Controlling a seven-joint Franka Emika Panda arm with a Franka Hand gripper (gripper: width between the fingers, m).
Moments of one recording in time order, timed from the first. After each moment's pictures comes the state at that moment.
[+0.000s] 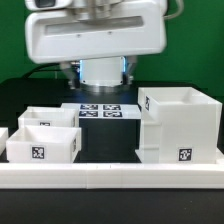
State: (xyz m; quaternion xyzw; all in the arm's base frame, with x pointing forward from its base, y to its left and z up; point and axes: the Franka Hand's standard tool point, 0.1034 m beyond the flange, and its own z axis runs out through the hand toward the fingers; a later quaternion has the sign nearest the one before) arm 0.582 -0.047 0.127 -1.00 0.04 0.02 0.06
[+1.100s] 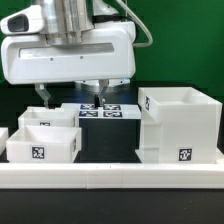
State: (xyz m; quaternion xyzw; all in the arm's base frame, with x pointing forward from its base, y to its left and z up) arm 0.568 -0.084 0.080 -1.00 0.08 0.01 0.05
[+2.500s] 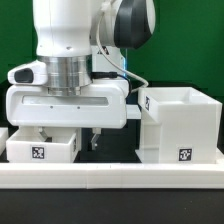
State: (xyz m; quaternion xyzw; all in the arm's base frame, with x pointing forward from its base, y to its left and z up) arm 0.550 -0.088 0.007 -1.00 0.07 0.00 0.01
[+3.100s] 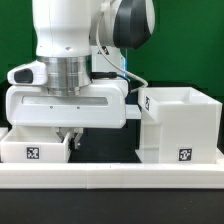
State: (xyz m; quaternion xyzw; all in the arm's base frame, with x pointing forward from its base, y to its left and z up) arm 0.548 -0.088 0.007 -1.00 0.07 0.00 0.01
